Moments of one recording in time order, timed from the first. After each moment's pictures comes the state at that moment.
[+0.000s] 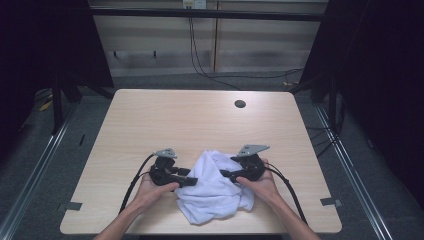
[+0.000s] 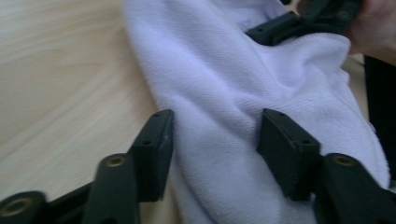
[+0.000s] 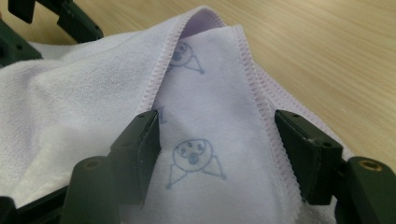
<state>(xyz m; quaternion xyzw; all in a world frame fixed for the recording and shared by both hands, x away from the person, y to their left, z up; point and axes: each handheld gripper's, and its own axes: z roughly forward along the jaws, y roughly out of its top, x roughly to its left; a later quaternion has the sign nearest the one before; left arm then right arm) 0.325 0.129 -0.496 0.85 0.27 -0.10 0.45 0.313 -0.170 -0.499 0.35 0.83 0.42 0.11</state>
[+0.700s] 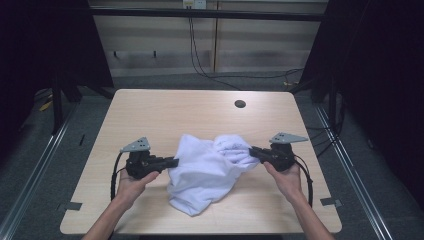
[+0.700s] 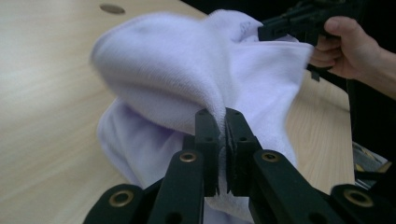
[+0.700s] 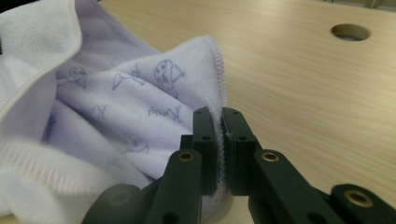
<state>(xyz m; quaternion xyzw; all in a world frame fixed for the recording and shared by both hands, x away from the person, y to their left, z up) 0.322 0.193 -0.438 0.78 0.29 0.00 0.56 0.303 -0.241 -0.441 0.43 0.76 0.46 0.17</state>
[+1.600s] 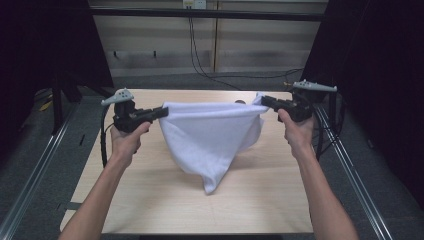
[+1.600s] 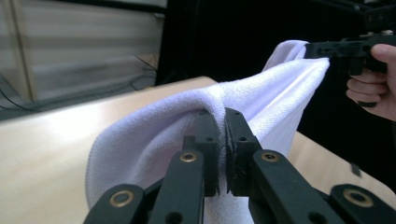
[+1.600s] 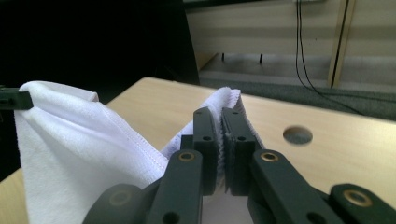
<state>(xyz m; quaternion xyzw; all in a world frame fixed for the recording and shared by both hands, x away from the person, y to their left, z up) 0.399 0.202 -0.342 0.72 0.32 0.08 0.61 0.374 -0.265 -0.324 0.46 0.67 0.55 0.19</state>
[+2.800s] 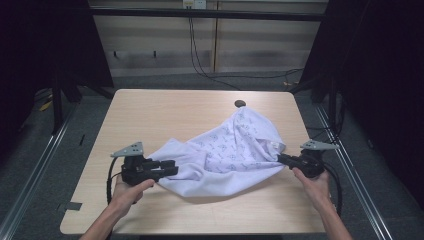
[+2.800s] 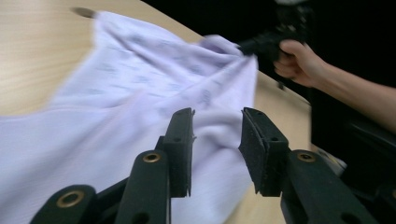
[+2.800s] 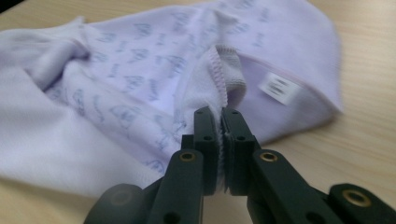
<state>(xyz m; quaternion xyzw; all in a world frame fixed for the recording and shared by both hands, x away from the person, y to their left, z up) 0.310 0.208 -0.444 0.76 0.30 -0.04 0.58 0.288 -0.329 -0.470 0.50 0.73 0.43 0.16</state>
